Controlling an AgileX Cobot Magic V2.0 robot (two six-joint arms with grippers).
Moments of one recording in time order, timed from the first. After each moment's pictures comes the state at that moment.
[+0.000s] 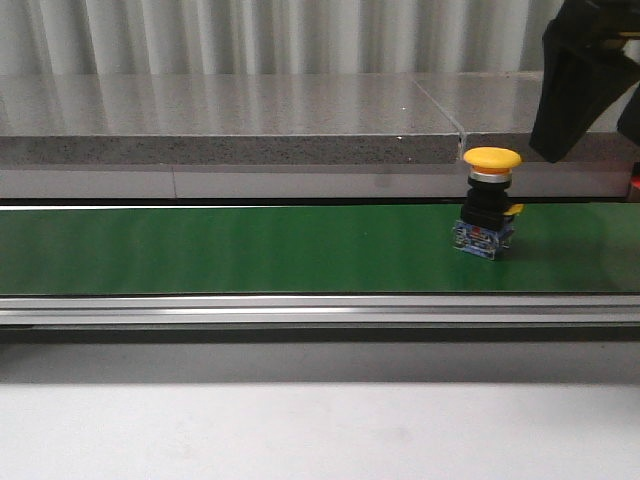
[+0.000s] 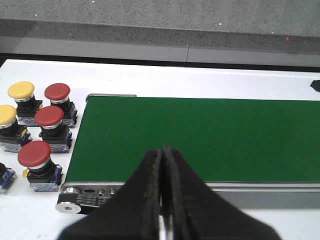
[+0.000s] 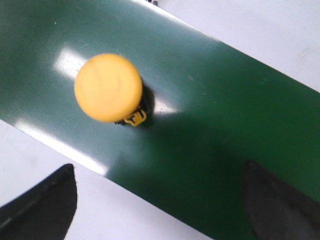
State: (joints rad) left arm -0.13 0.41 -0.48 0.06 0.54 -0.17; right arm 0.20 1.44 -1.14 0.16 0.88 -0.25
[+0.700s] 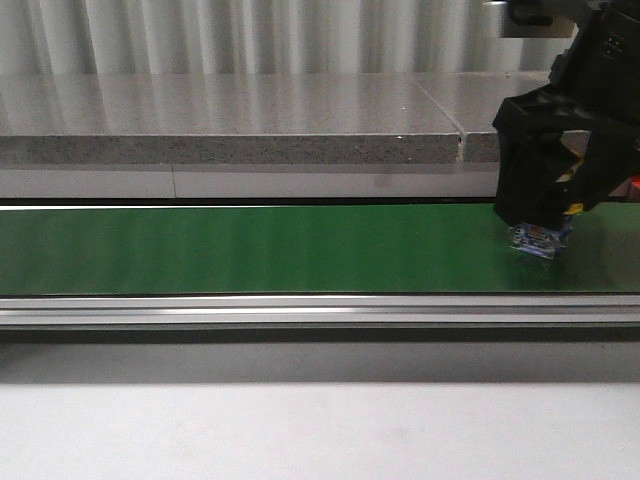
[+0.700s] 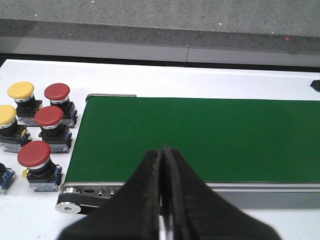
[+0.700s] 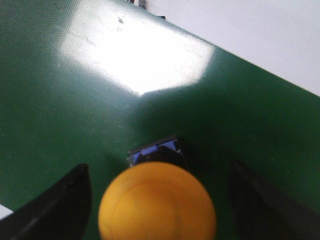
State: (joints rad) left arm -0.13 0.41 -0.48 0.06 0.54 -0.17; right arm 0.20 1.62 -1.14 0.18 0.75 -0.25
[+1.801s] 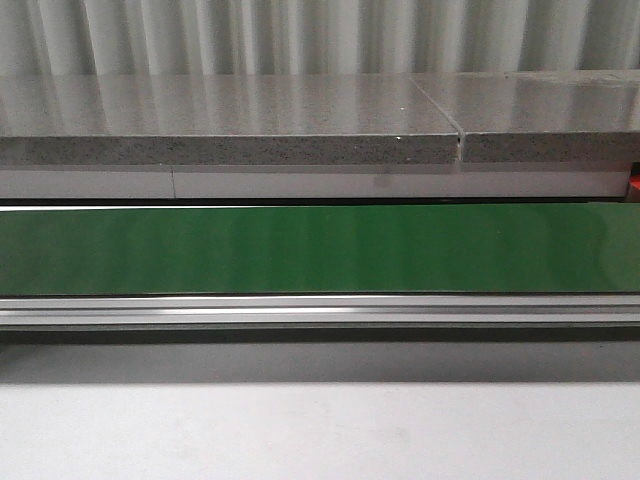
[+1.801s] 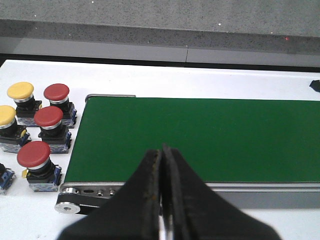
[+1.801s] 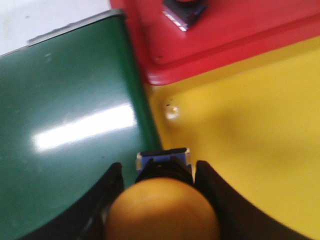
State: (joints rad) left arm -0.13 0.41 -0.48 0.06 0.54 -0.17; right arm -0.46 1.45 -1.13 0.13 0.92 -0.05
